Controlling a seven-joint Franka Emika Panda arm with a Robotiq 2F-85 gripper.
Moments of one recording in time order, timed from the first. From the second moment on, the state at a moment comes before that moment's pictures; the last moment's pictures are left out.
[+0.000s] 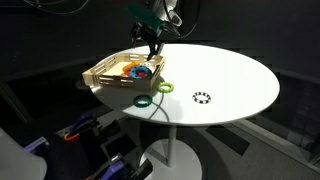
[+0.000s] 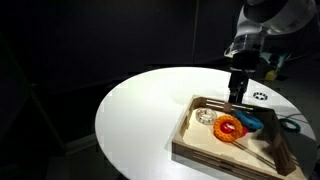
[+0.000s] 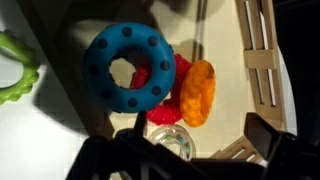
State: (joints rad) arm 0.04 0.17 0.09 -2.15 0.44 2.02 -0.40
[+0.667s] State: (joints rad) arm 0.01 0.17 0.04 -2.15 0.34 2.08 -0.39
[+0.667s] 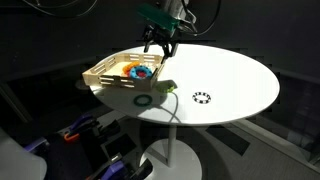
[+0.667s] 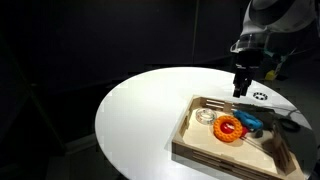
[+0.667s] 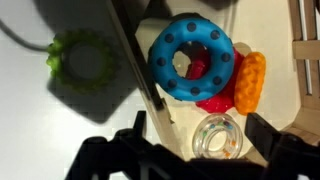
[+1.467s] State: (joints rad) arm -0.08 0.17 -0.05 -2.15 0.19 2.19 -0.32
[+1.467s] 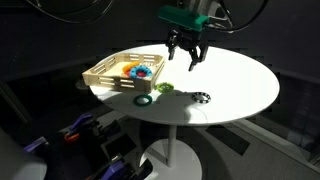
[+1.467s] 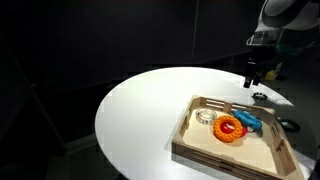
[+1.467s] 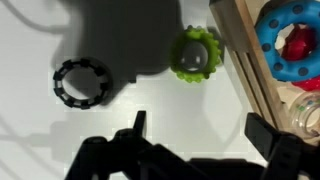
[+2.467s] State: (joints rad) arm -0.11 0.20 -0.14 -2.23 -0.01 2.41 -0.10
